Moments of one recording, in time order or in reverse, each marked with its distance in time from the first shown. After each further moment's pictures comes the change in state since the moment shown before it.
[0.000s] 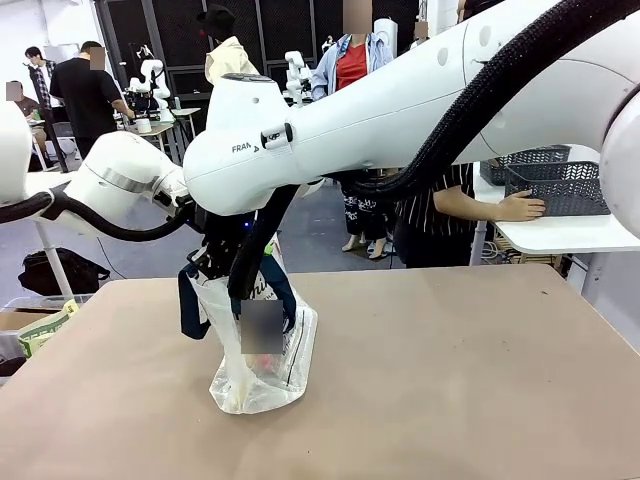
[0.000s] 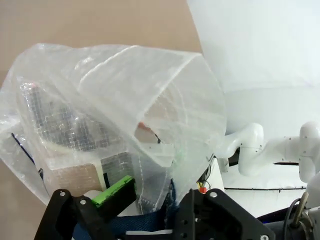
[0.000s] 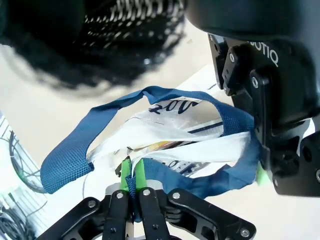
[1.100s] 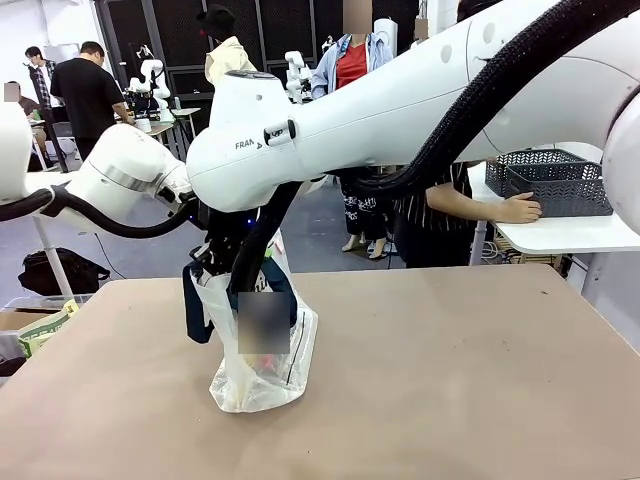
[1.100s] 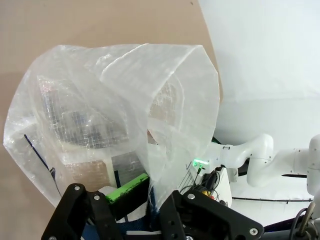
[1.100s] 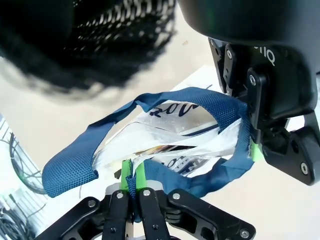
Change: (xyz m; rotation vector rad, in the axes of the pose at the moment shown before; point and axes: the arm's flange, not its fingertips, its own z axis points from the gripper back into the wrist) left arm 0.005 -0.006 0.000 0.073 -0.032 0.017; right arm 0.000 -0.005 0.005 -0.005 -0.007 -0.024
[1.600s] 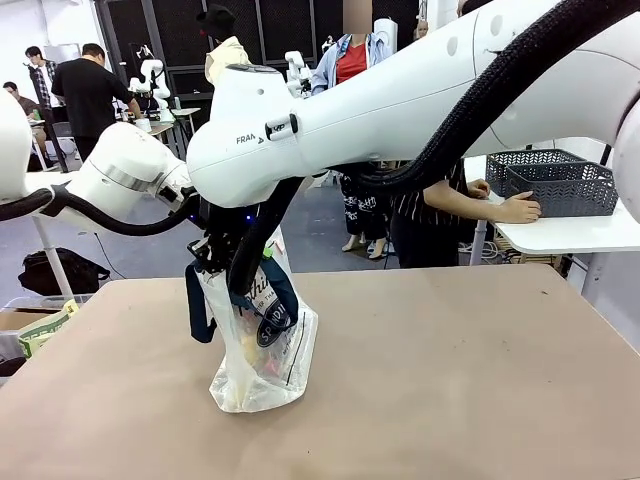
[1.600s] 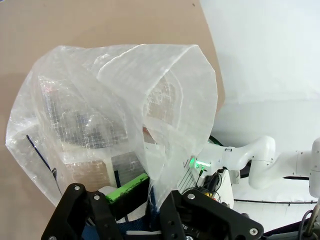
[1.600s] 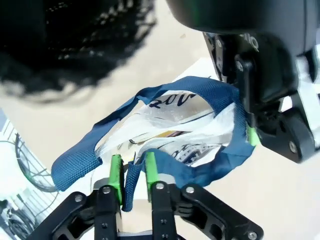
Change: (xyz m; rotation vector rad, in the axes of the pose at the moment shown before) left arm 0.000 -0.001 0.000 0.012 -0.010 -0.002; right arm 0.000 0.001 0.010 -0.003 -0.015 -0.067
